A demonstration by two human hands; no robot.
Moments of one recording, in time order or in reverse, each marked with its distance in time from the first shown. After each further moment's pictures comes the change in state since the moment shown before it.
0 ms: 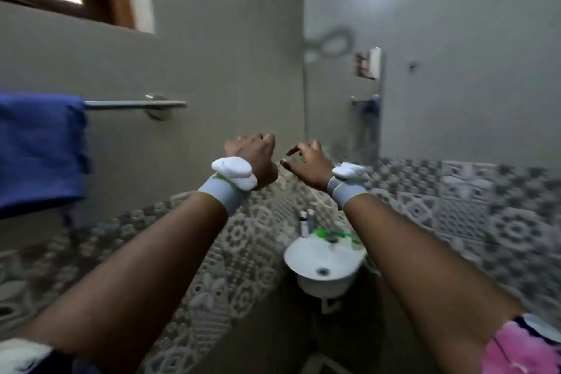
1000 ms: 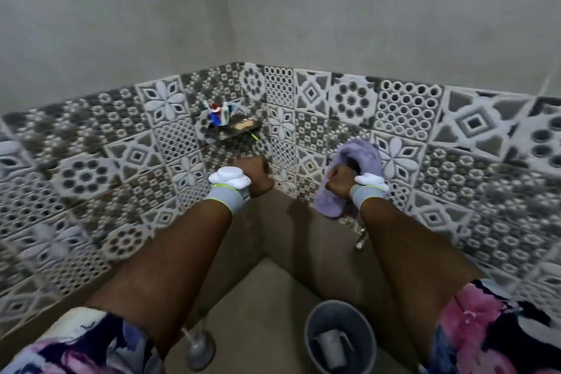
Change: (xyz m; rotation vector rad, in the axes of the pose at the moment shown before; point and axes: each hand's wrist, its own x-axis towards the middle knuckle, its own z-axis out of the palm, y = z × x) left_hand -0.104 0.682 0.080 -0.696 -0.529 1.309; right_hand -0.553 0.336 -0.375 -0.510 0.690 1.528
